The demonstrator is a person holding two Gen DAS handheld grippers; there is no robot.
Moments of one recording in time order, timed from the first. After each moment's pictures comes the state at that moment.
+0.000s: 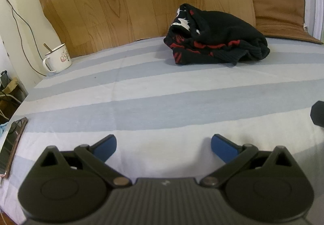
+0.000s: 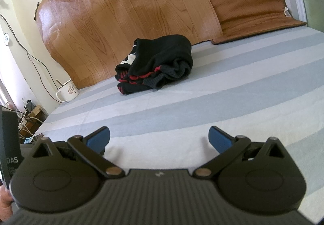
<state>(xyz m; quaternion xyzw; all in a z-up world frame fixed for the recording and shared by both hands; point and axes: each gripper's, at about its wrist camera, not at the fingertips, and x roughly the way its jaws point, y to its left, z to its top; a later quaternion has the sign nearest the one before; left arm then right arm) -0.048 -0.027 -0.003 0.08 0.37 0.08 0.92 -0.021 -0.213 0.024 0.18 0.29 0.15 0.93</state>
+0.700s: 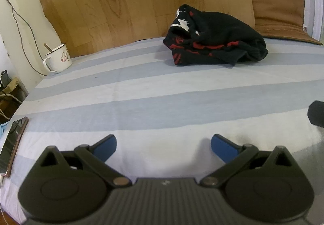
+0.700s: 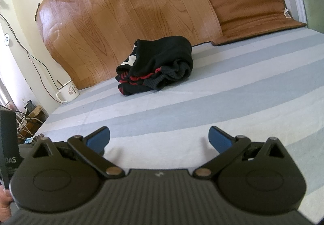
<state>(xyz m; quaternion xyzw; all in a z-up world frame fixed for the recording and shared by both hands) -0.052 -0.027 0.001 0.08 0.37 0.07 0.92 -0.022 -0.213 0.024 0.18 0.29 0.15 0.93</state>
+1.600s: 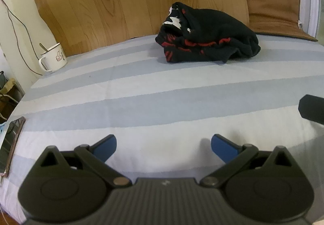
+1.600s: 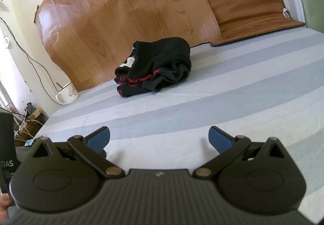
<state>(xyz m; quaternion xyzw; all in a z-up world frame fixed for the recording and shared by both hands) -0.055 -0.037 0.002 0.08 0.38 0.06 0.92 -0.019 -0.217 0.027 0.18 0.29 0.15 0.93</state>
